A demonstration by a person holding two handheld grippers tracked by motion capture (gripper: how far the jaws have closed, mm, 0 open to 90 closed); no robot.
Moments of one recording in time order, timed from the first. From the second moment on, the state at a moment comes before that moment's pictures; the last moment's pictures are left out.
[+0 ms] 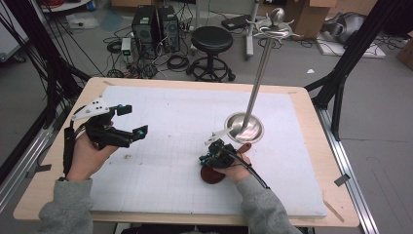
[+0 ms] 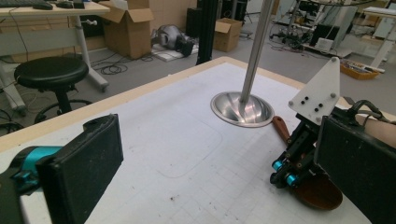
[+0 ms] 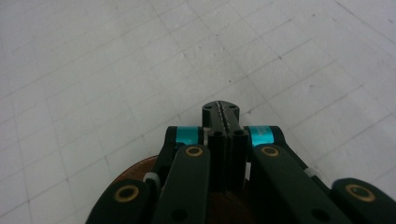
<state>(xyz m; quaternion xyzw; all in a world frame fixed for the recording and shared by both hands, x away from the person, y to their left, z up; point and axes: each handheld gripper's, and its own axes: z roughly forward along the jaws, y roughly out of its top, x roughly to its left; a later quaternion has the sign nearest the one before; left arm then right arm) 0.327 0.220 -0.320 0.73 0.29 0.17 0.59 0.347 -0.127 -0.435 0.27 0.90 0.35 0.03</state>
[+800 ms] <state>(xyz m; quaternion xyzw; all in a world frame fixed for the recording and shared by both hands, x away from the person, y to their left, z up) 0.338 0.220 -0.322 0.72 0.30 0.17 0.60 0.322 -0.157 -0.435 0.26 0.90 0.35 0.04</state>
